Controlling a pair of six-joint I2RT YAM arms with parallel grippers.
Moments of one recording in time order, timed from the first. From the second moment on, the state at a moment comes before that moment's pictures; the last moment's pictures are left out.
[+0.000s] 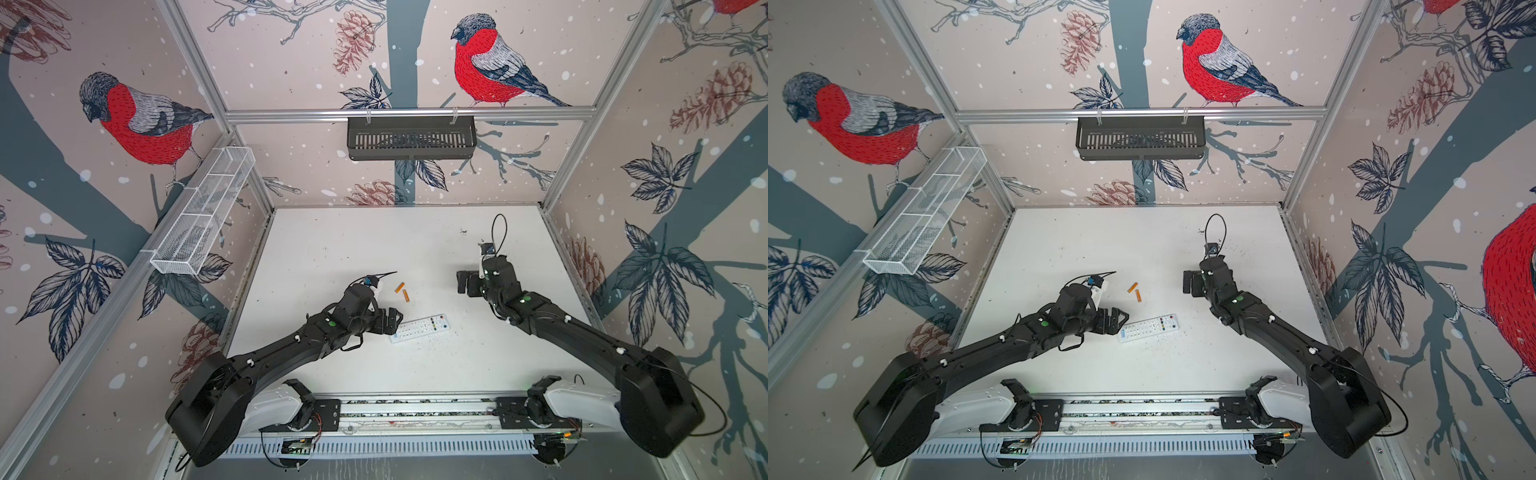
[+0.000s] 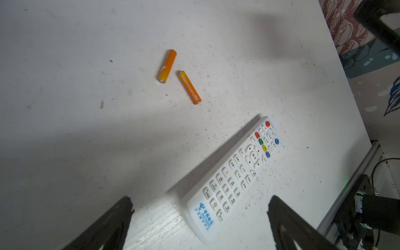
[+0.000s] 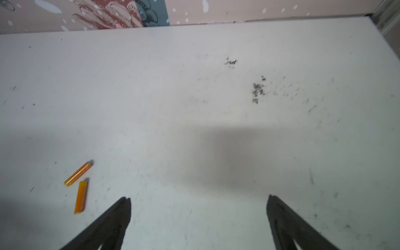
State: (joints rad) left arm -0.69 1.20 0.52 -0.08 0.19 -0.52; right arm 0.55 1.19 0.65 -0.14 0.23 0.34
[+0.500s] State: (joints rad) left arm -0.73 1.37 0.50 0.11 0.35 -0.52; right arm 0.73 1.19 0.50 -0.25 0.04 0.50
